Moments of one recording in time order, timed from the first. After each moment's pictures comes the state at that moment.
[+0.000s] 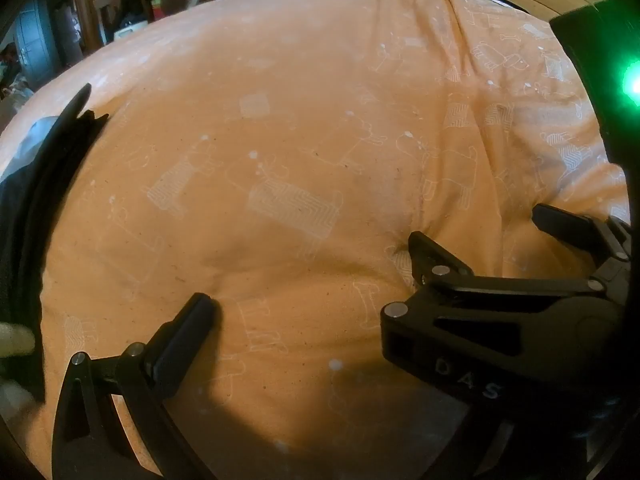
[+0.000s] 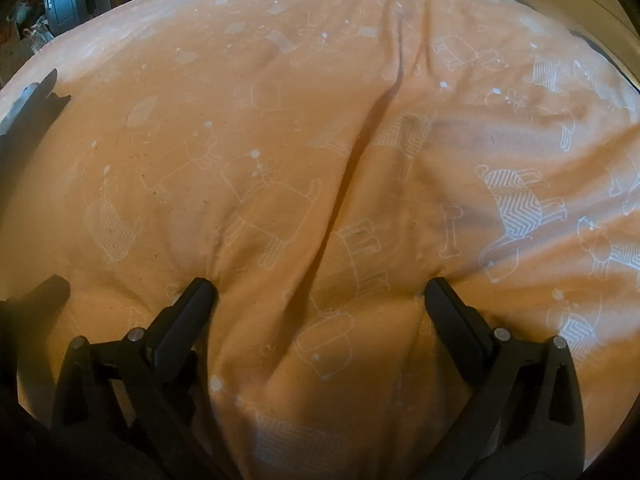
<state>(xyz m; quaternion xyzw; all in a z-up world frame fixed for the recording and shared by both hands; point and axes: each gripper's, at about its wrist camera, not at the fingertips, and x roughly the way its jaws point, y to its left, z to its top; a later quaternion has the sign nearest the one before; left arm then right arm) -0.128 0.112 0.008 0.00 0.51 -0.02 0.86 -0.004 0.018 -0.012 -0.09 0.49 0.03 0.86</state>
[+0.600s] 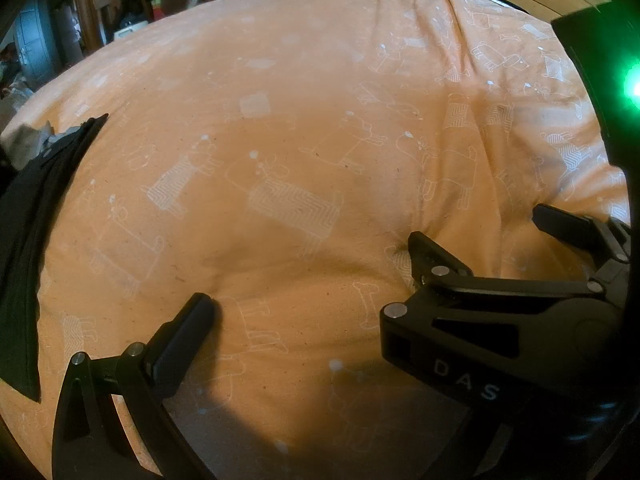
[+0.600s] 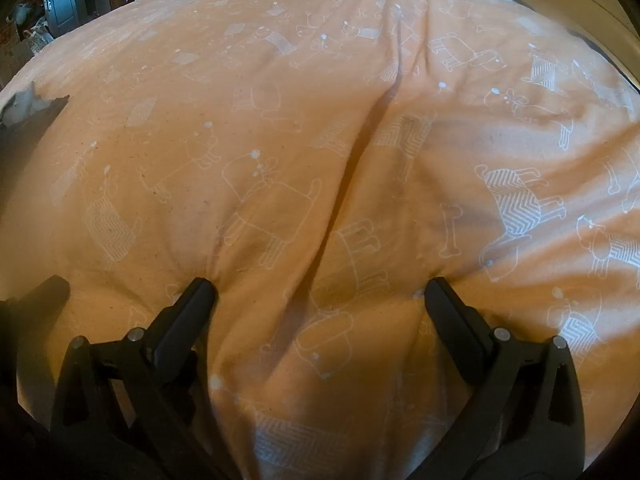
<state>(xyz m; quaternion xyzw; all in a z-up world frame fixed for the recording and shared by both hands) -0.127 0.112 0.008 0.00 0.51 -0.02 0.86 -0.005 0.021 -0.011 -0.09 0.49 0.03 0.87</state>
